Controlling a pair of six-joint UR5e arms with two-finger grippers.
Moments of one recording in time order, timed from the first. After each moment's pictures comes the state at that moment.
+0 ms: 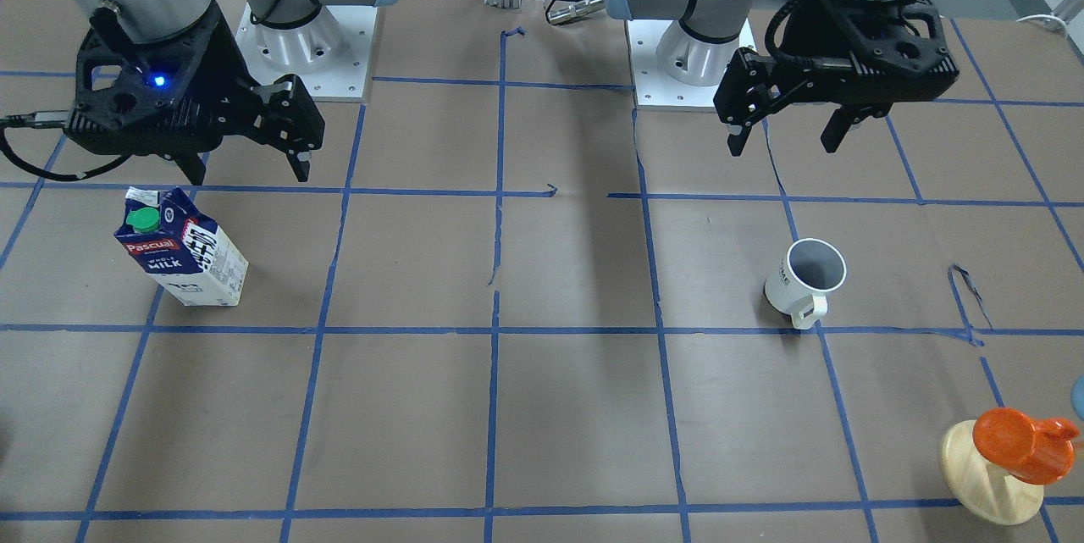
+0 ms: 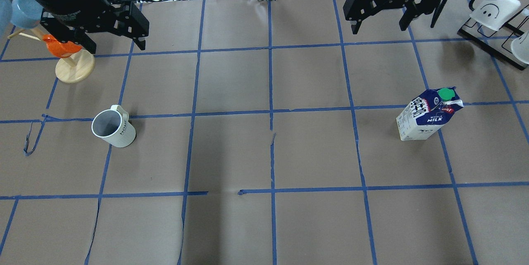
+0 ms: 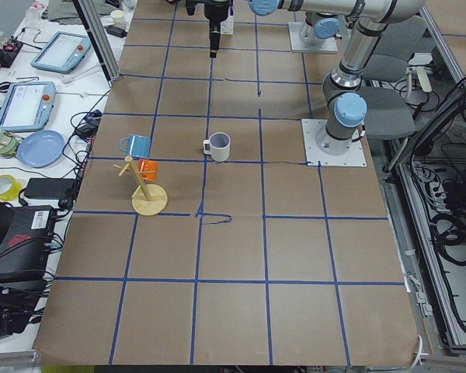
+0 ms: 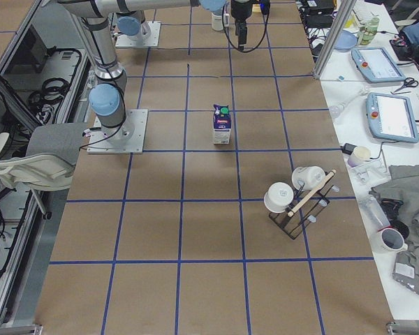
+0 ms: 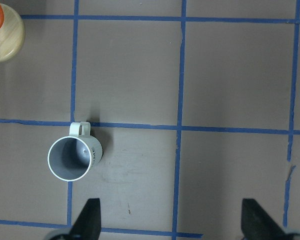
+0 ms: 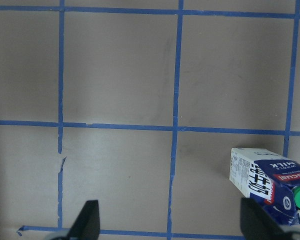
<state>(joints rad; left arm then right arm) -1.52 -1.55 -1.51 -1.55 1.58 -0.02 1.61 -1.47 1.40 -1.56 -1.55 -0.01</state>
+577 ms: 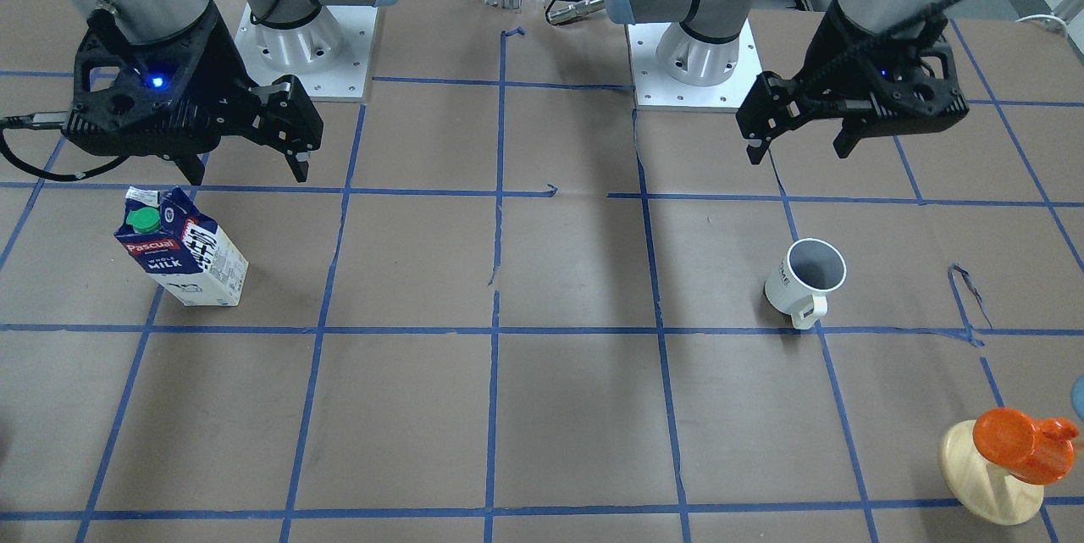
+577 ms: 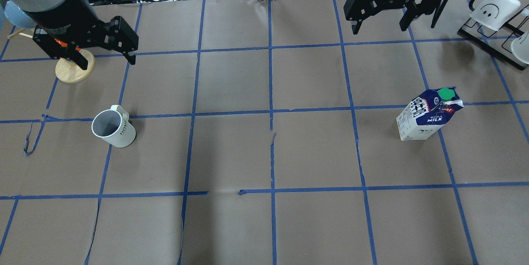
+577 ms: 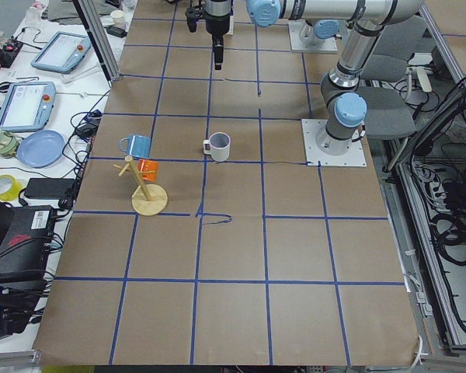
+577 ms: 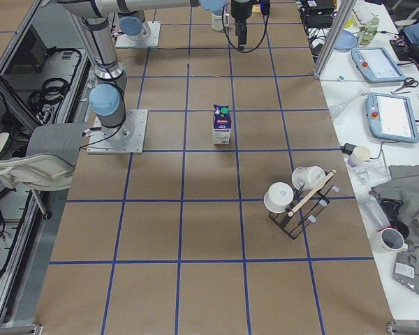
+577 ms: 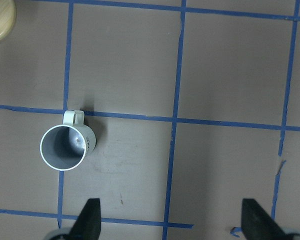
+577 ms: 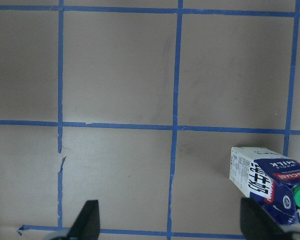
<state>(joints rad) -1.43 -1.55 -1.60 -1.59 1.61 0.04 1.60 -1.47 1.40 -1.56 -1.55 -0.01</state>
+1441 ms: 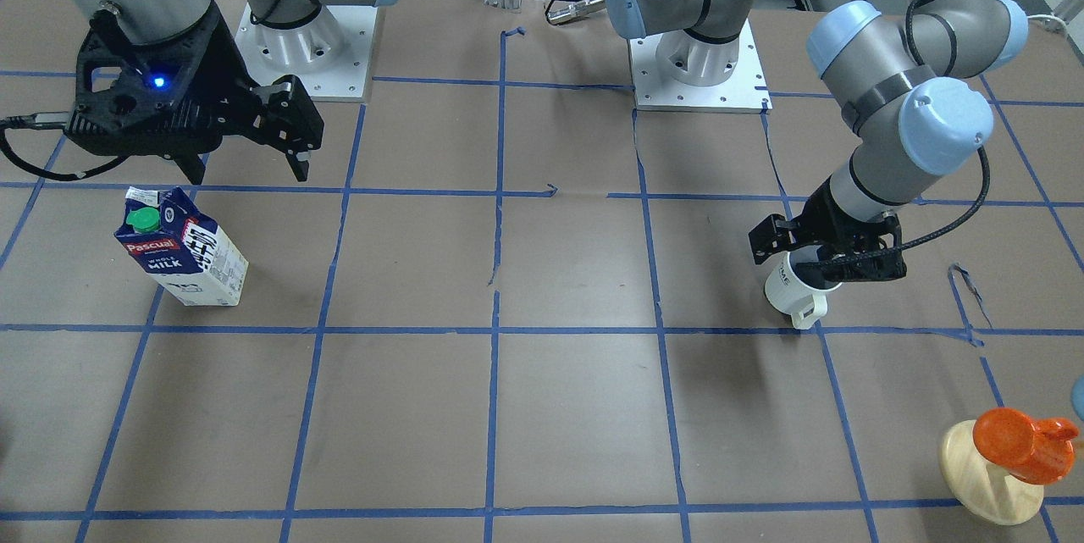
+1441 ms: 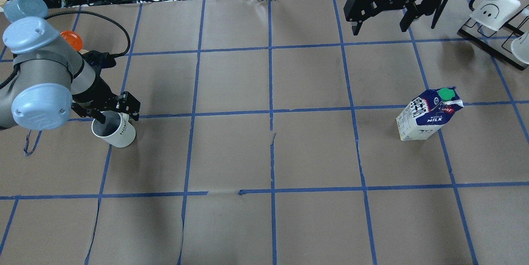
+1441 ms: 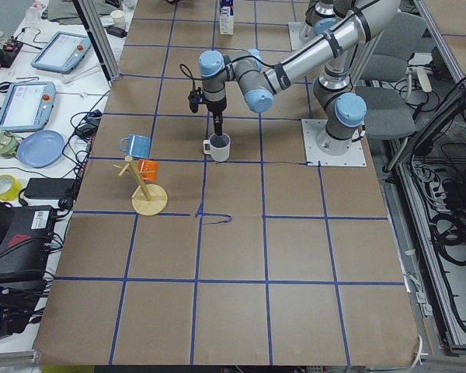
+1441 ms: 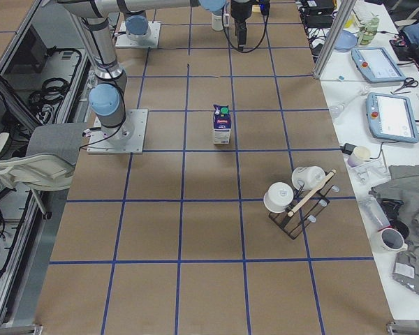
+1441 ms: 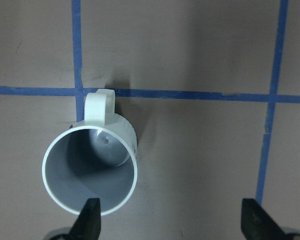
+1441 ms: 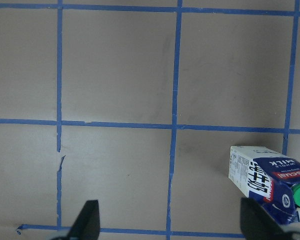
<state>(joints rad) -1.25 -1.73 -1.98 -1.09 1.57 0.29 1.61 -1.47 1.40 -1.56 -1.55 -0.01</state>
